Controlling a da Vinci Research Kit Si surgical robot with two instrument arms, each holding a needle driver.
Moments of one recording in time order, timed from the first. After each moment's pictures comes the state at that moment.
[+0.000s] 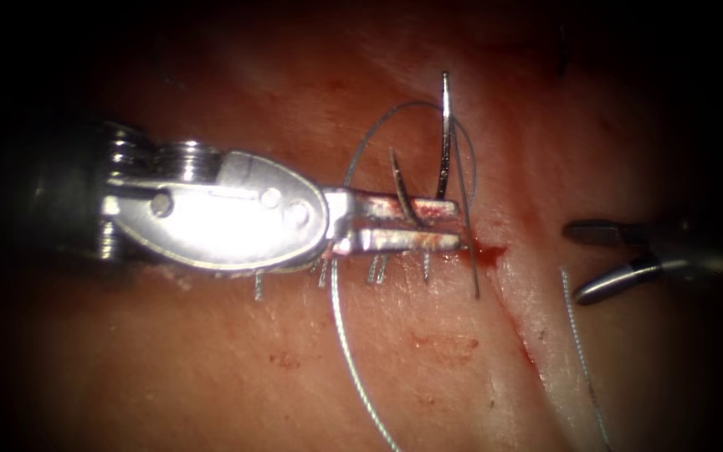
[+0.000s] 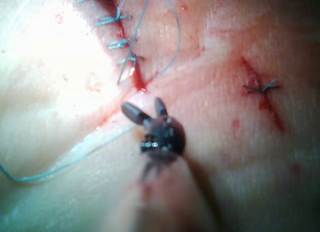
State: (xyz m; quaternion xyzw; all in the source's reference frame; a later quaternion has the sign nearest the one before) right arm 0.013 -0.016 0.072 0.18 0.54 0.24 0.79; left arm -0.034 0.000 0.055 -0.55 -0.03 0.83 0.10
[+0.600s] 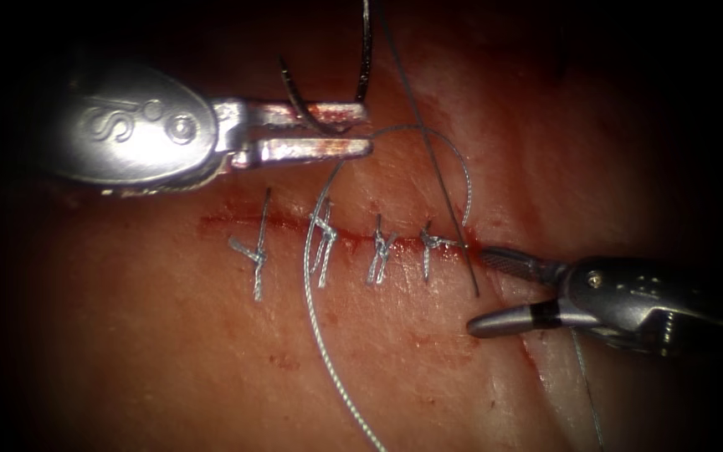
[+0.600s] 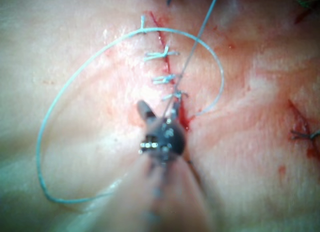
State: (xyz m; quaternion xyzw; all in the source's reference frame) right arm 0.022 -0.022 0.074 0.13 0.49 0.30 0.81; left arm -0.031 0.002 0.054 -0.56 0.01 0.82 0.09
